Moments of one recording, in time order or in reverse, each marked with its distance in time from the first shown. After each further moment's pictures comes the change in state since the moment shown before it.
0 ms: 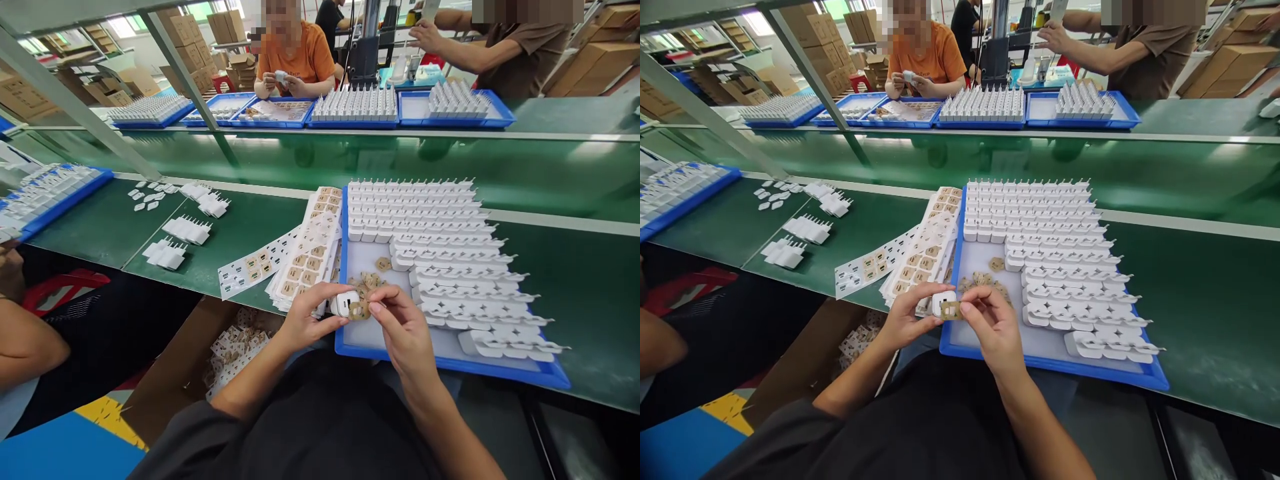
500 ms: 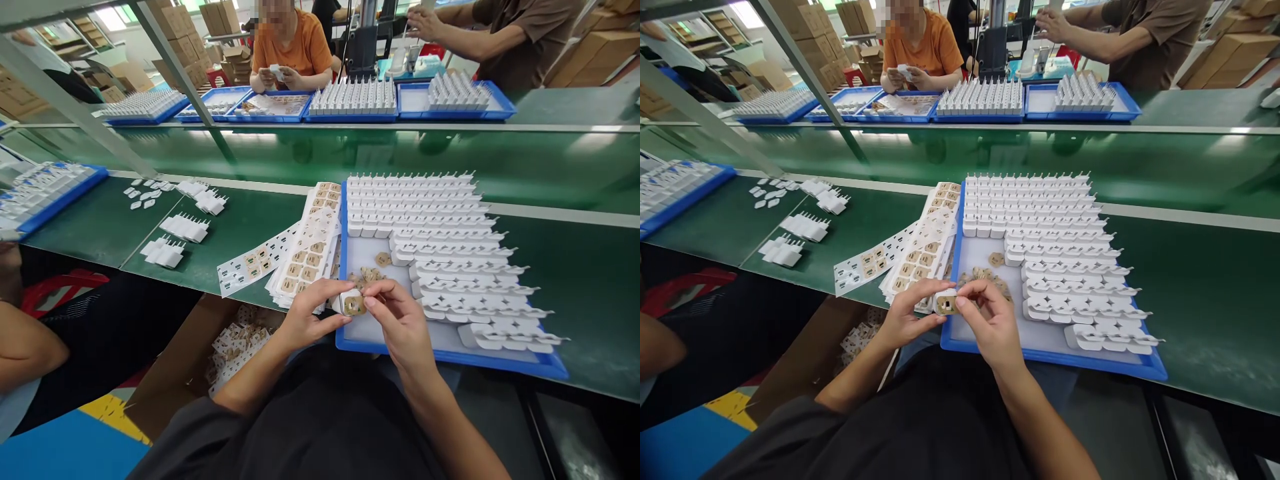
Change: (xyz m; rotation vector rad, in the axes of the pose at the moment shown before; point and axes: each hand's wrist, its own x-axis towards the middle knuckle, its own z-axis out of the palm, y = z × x) left_hand 0.007 0.008 0.000 0.061 0.016 0.231; right_hand 0.000 -0.003 0.002 -0.018 -0.010 0.017
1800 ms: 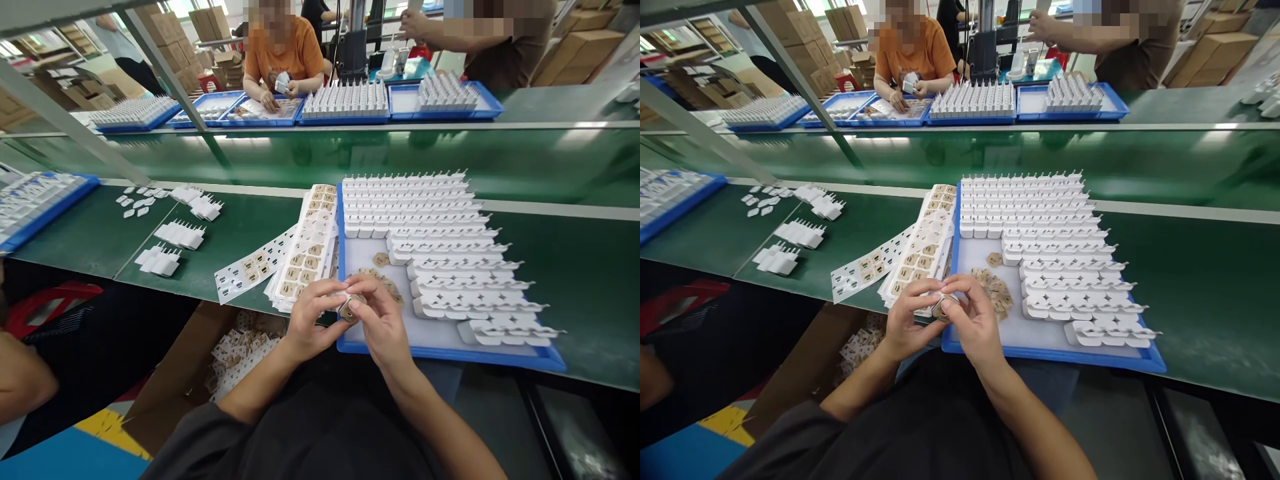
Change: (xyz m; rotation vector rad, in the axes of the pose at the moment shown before) left_hand 0.000 0.005 0.013 0.205 0.223 0.205; right_hand 0.001 0.013 0.025 0.075 -0.017 -0.086
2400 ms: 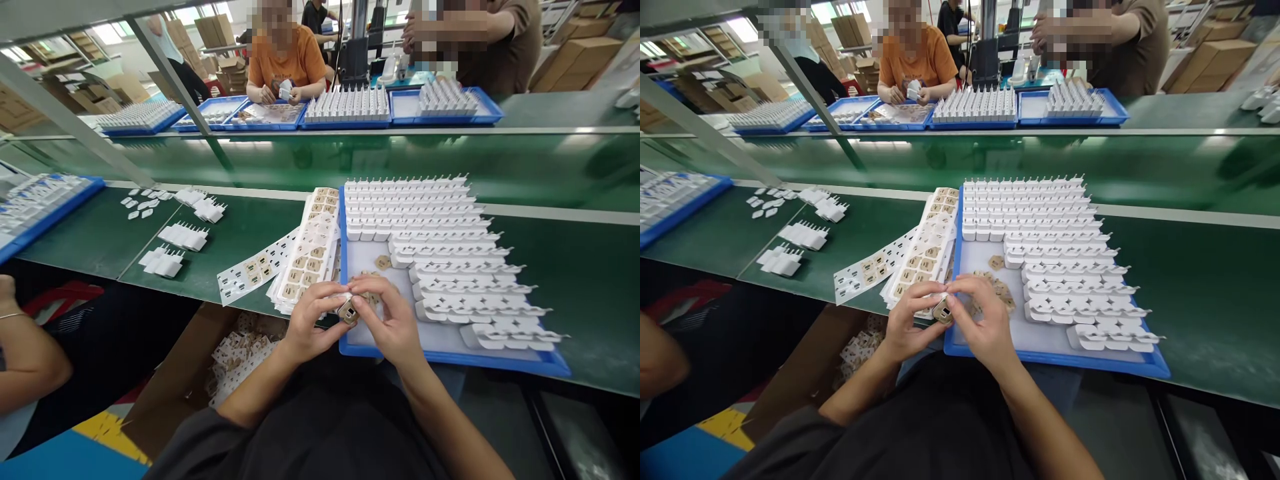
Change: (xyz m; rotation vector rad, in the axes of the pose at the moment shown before) left_hand -0.004 -0.006 -0.006 -0.020 -0.042 -0.010; right_hand 0.009 -0.011 -0.016 -0.419 -0.093 -0.202
